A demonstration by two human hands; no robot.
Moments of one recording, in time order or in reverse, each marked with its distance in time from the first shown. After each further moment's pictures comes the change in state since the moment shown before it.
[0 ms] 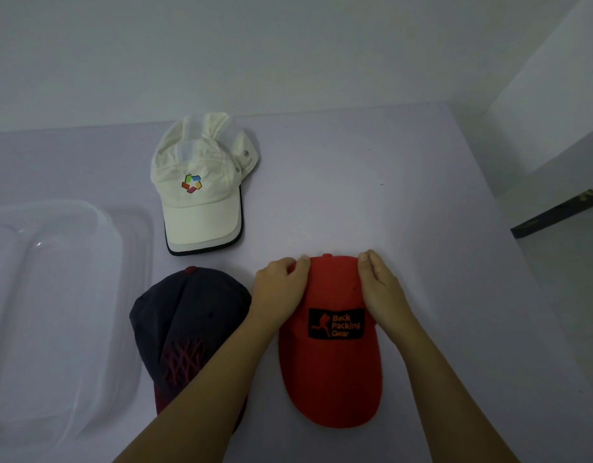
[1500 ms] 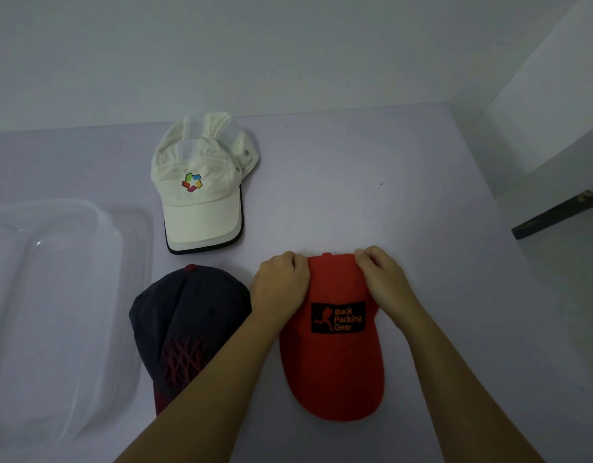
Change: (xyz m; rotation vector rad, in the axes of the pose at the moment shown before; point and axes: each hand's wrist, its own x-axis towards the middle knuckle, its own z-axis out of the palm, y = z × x) left_hand 0.001 0.007 0.003 0.151 0.061 0.009; right_hand 0.018 0.003 -0.007 0.038 -0.019 0.089
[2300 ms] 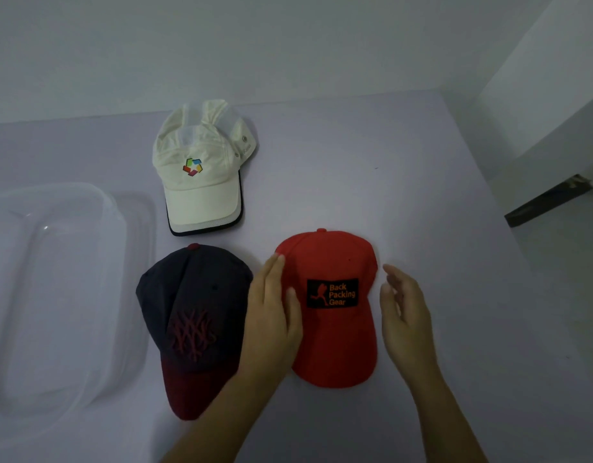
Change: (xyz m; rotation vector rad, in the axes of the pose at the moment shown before) left_hand -0.093 -0.040 0.002 -0.100 0.244 0.338; right_hand -0.088 0.050 0.003 0.088 0.261 -0.168
